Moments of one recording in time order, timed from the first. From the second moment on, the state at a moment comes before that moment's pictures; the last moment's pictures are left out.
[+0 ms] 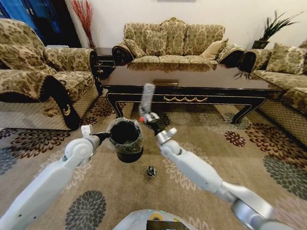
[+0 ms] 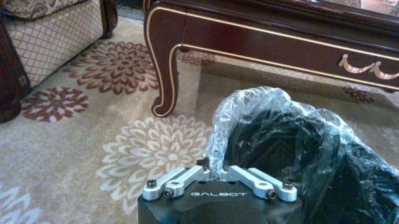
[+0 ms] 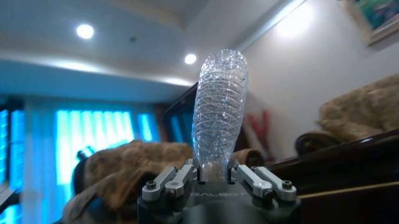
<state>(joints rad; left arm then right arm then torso) 1.02 -0.71 -0.40 -2.02 -1.35 0.59 -0.62 -0.45 1.25 -0.52 1.51 0.88 0.45 0.03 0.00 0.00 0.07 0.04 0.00</state>
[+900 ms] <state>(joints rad) 1.03 -0.70 -0.44 -2.04 -1.35 0.59 -0.62 -0.45 1.25 -0.53 1.46 0.85 0.46 0.03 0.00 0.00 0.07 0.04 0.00</state>
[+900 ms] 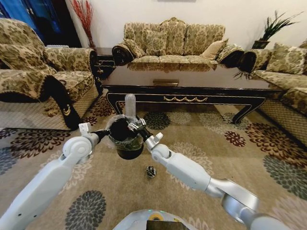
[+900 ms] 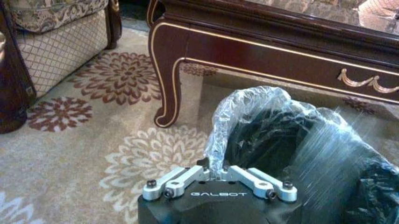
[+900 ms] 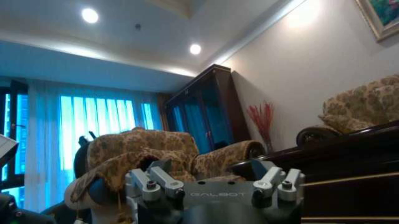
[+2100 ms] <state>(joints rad) 1.04 -0.58 -0.53 -2.12 -1.41 0.59 -0.64 -0.86 1.08 -0.54 1.55 0.92 -0.15 0.71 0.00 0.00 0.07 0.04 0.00</state>
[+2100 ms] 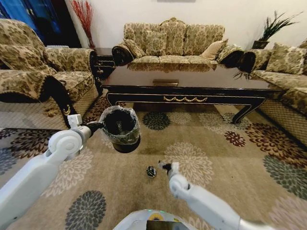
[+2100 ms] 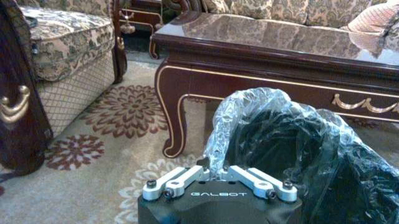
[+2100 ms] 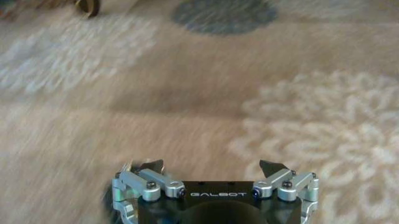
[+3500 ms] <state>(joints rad) 1.03 -0.60 -0.53 -2.06 -1.39 0.59 -0.64 -0.67 1.04 -0.84 1.38 0.57 0.06 0.15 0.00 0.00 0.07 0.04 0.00</state>
